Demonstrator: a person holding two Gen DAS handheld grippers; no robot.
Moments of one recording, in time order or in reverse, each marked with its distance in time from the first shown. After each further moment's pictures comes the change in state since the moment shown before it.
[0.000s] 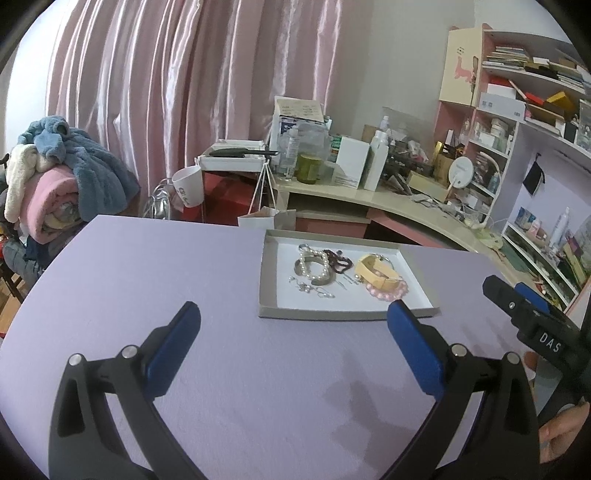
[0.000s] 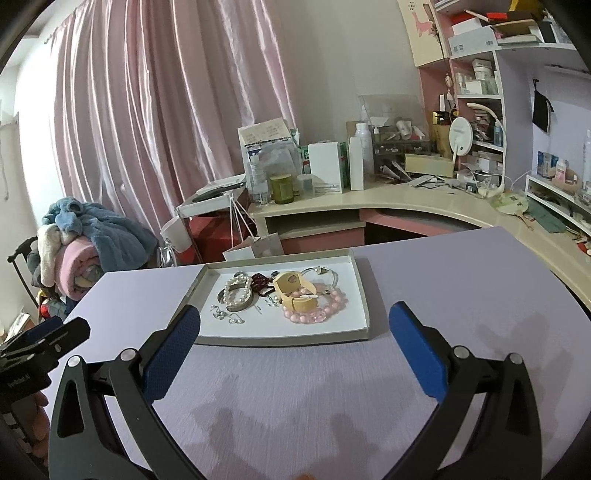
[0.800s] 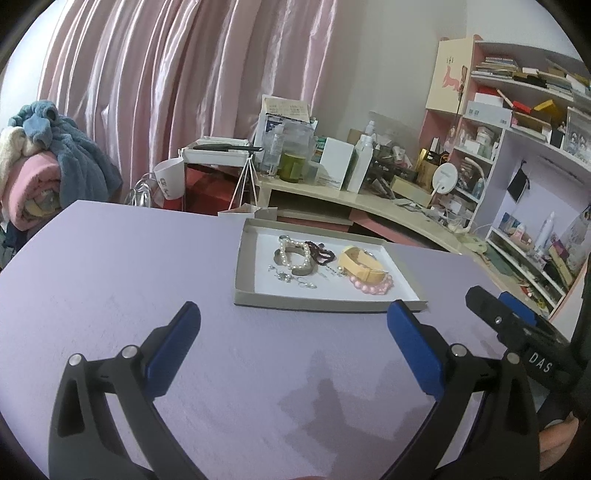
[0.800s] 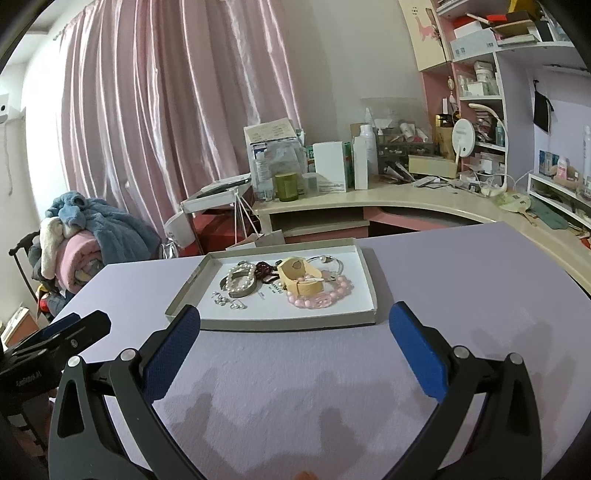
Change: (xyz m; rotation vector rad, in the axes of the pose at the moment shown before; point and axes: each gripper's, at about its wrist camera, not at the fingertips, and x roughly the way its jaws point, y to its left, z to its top) left arm 0.019 0.003 -0.034 -0.037 -0.046 -0.089; right arm 0.004 0.005 -0.024 -0.017 -0.020 0.014
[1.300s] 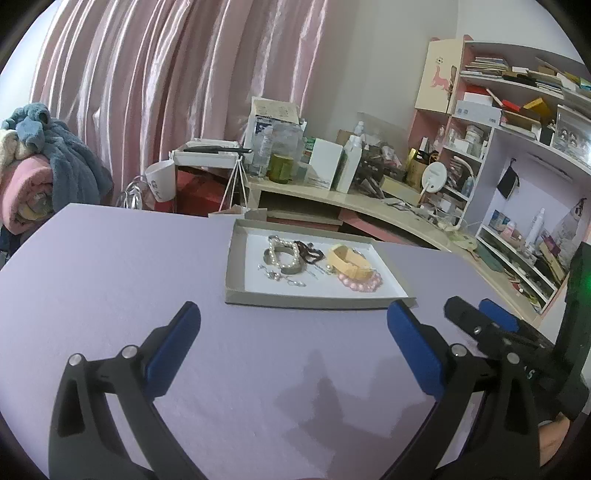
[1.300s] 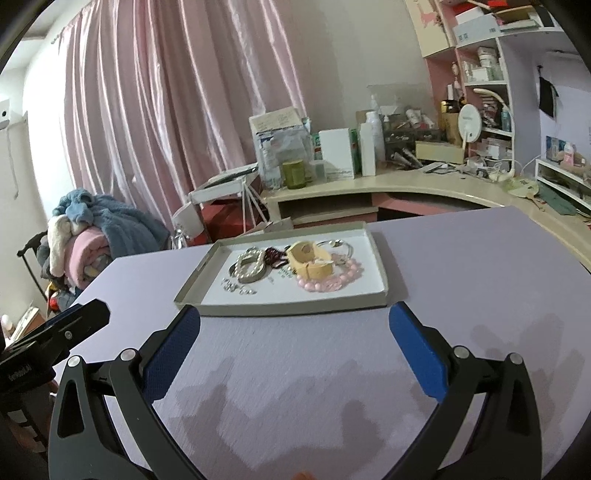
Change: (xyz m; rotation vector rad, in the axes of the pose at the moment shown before) left arm -0.005 -0.004 -0.004 0.019 -0.007 -0.031; right arm 0.001 -0.002 -0.014 0.029 0.028 0.029
